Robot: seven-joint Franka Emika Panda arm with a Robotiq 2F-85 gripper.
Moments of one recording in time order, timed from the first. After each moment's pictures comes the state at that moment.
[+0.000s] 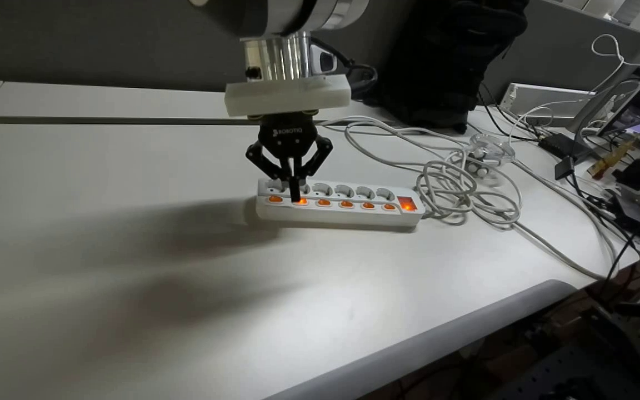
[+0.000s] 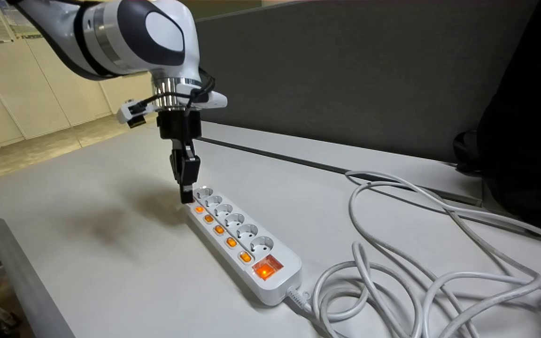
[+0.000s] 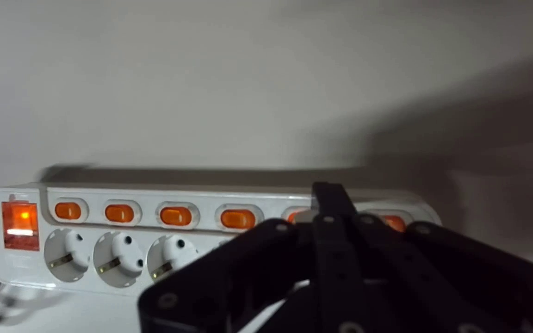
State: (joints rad) arm 0.26 0.56 -0.04 -1.98 -0.07 2.19 0.60
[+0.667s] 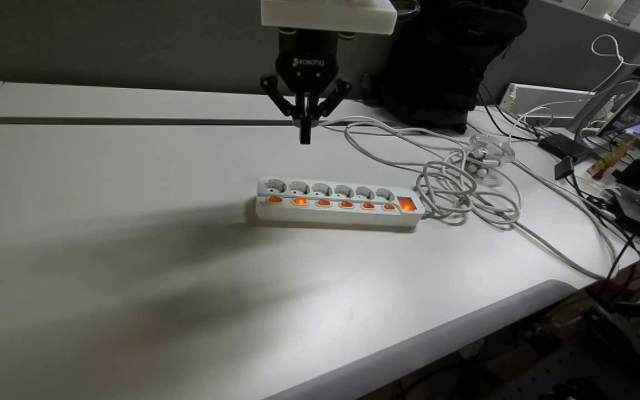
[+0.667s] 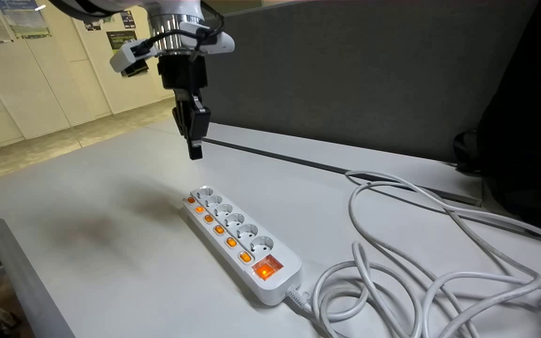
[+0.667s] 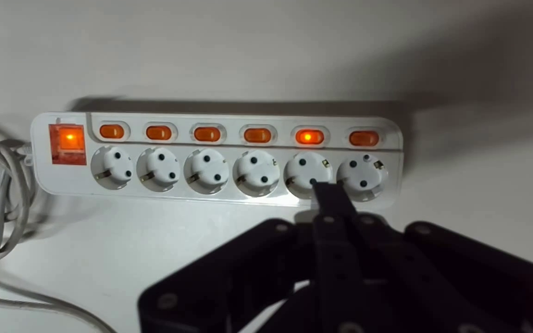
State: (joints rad) arm 0.19 0.38 -0.02 -2.02 -0.04 2.21 0.47
